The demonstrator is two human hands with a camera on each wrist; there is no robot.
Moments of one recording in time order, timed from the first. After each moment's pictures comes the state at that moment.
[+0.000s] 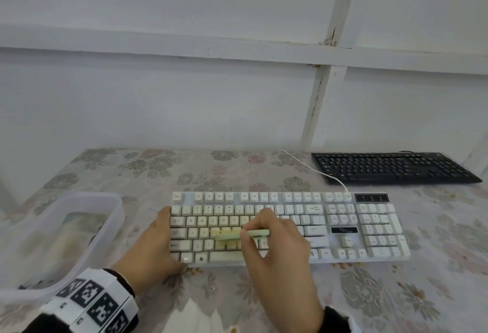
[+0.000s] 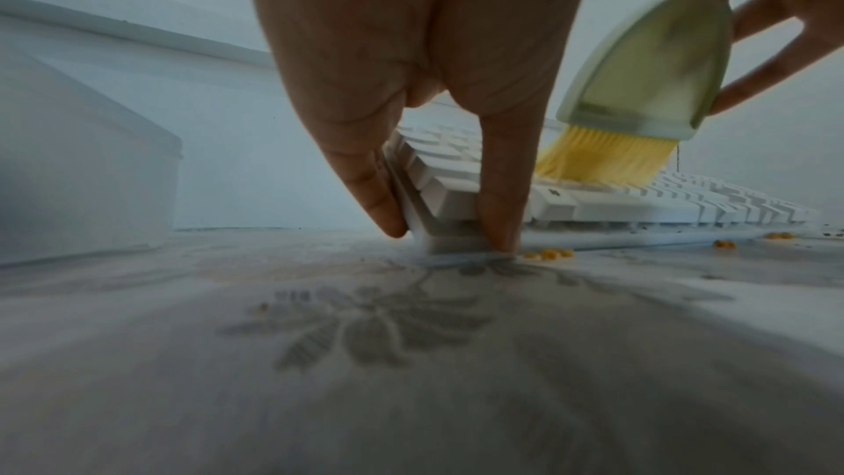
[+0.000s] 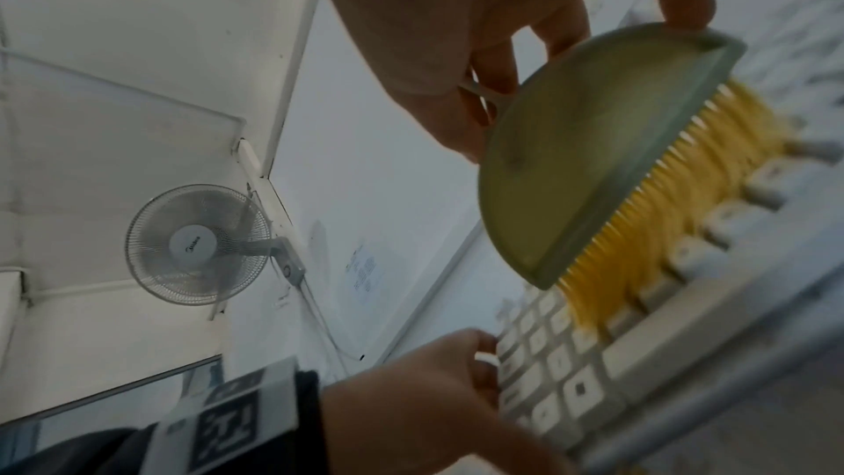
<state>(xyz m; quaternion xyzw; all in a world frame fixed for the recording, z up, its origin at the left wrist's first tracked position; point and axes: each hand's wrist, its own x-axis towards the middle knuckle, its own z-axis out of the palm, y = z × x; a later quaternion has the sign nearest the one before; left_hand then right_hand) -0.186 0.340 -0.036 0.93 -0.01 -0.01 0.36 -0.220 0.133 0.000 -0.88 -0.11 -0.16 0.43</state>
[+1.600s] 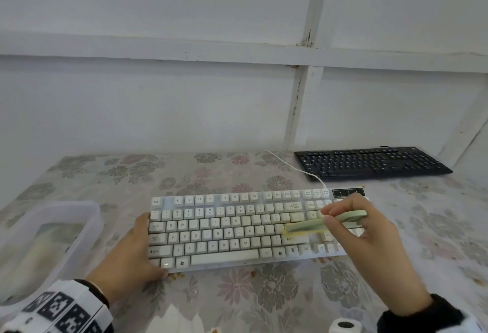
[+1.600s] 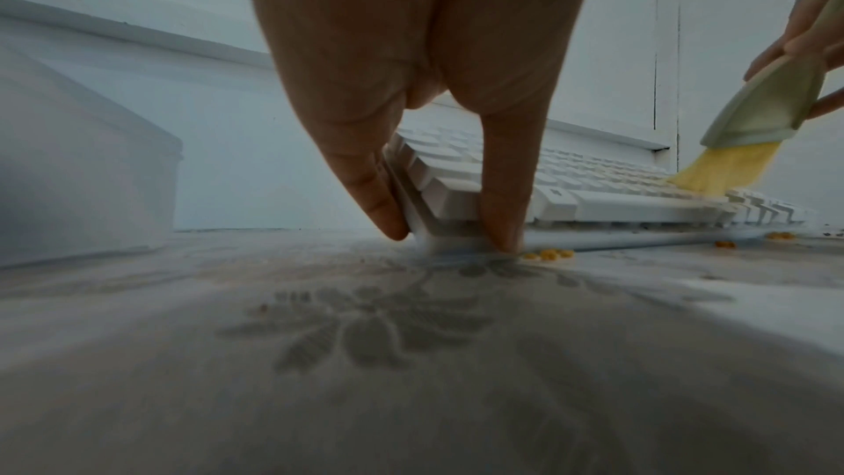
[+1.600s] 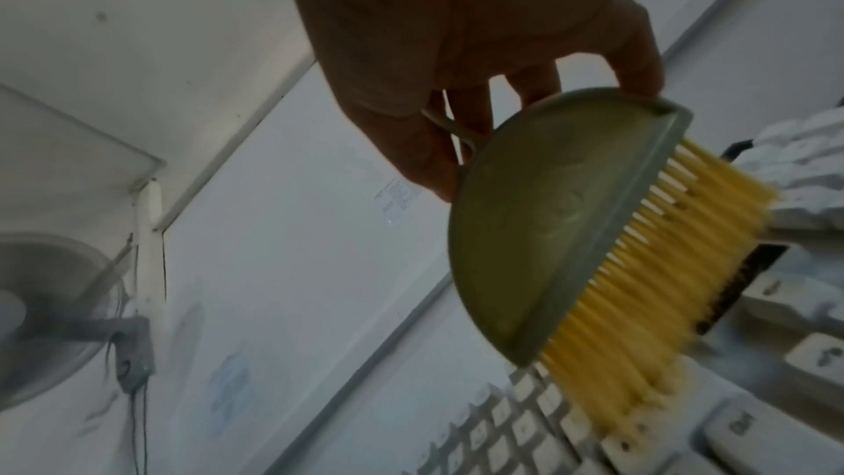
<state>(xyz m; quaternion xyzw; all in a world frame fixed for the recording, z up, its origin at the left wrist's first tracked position) -0.184 0.345 -0.041 0.94 0.00 -0.03 0.35 -0.204 -0.006 0.014 -0.85 -0.08 -0.20 0.49</state>
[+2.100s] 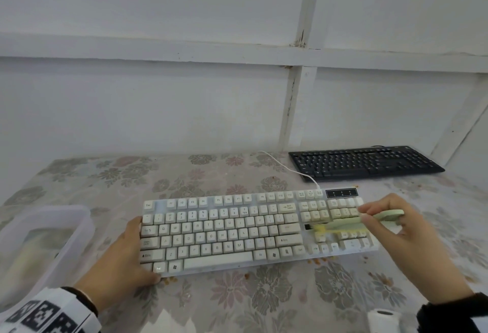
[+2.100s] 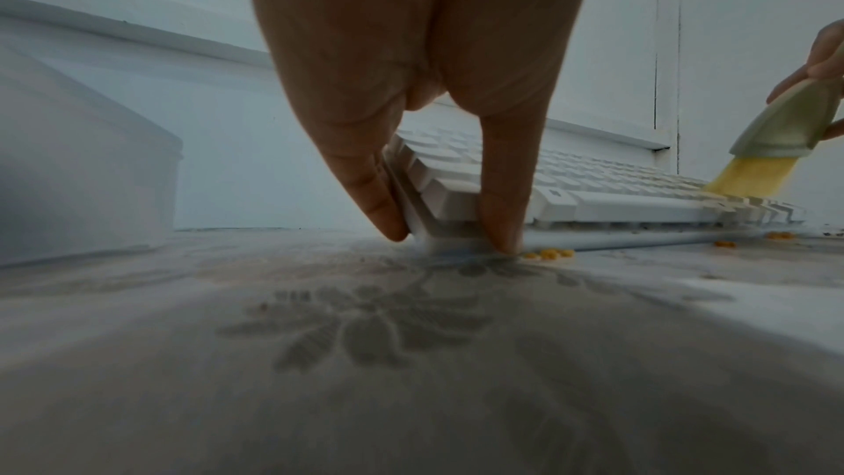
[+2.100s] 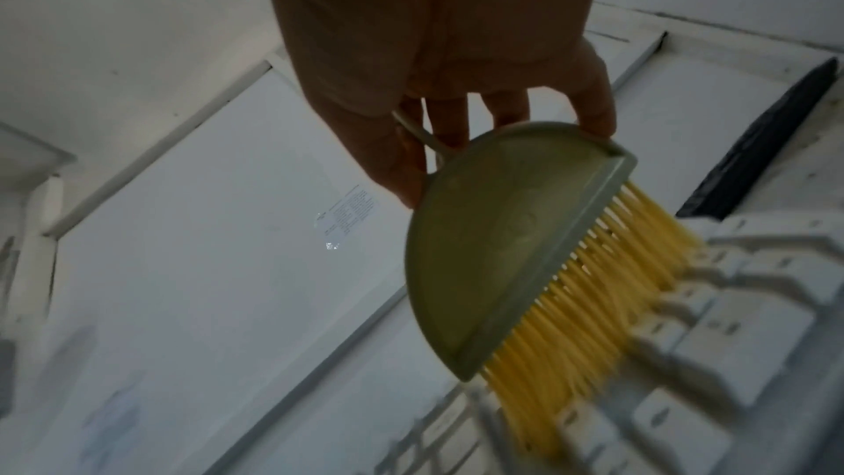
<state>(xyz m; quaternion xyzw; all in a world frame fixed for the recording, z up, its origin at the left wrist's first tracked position) -0.184 0.345 -0.041 0.93 -0.01 -0.03 0.36 -0.195 -0.069 0.011 -0.86 -0.06 -0.23 0.45</state>
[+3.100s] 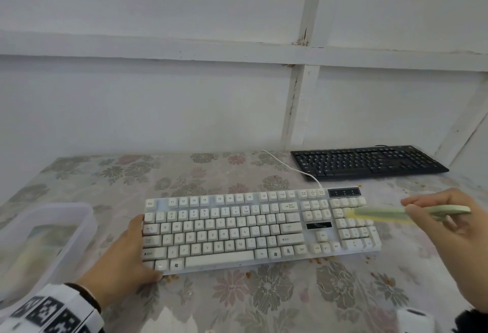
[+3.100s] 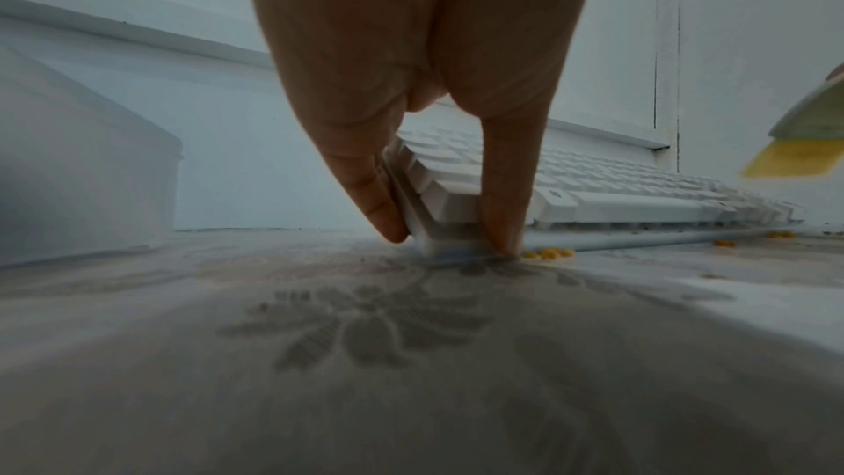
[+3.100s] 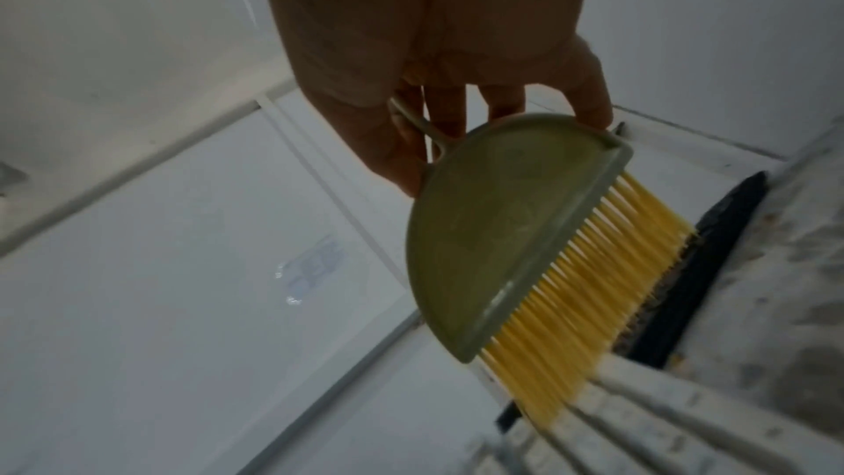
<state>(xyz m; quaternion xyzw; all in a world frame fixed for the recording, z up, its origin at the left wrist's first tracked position) -0.183 0.345 -0.041 0.94 -0.01 -0.04 0.35 -0.214 -0.091 0.040 -0.82 0.01 -0.29 0.49</state>
